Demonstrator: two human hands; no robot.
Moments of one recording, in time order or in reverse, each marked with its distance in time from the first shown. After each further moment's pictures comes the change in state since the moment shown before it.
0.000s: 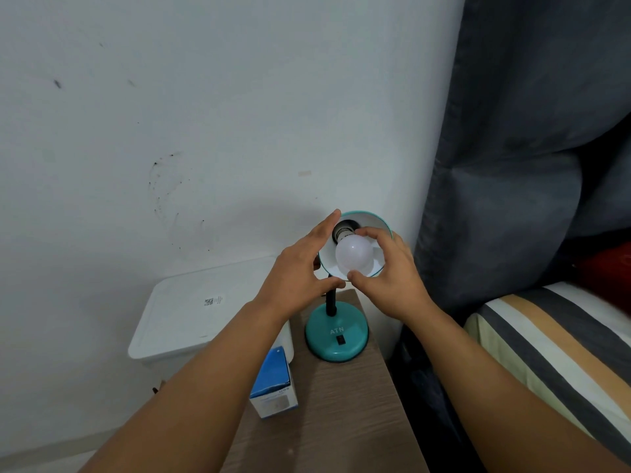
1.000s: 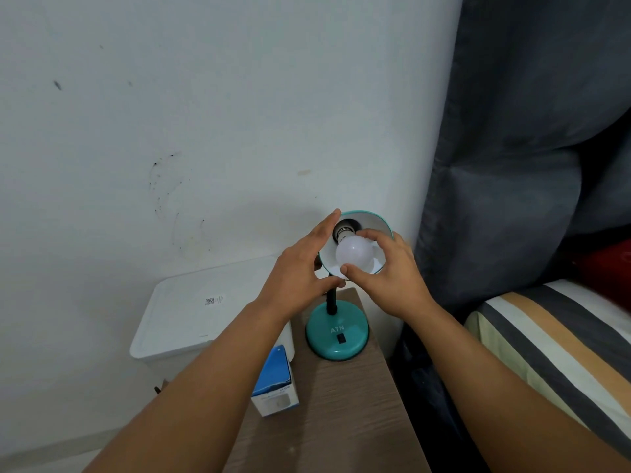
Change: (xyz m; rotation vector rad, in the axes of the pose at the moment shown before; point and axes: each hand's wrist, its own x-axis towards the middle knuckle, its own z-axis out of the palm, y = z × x) left_hand -0.001 0.002 0.001 -0.004 -0.004 0.002; right_hand -0.001 -0.003 -0.001 -0.013 -0.001 0.066
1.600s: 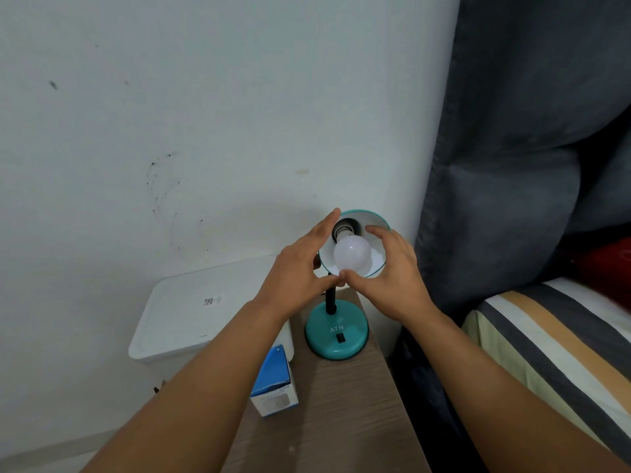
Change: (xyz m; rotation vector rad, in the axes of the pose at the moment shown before) left_hand 0.001 0.000 -0.001 0.006 -0.005 0.005; right_hand -0.005 0.004 0.001 -0.030 0.059 -0.036
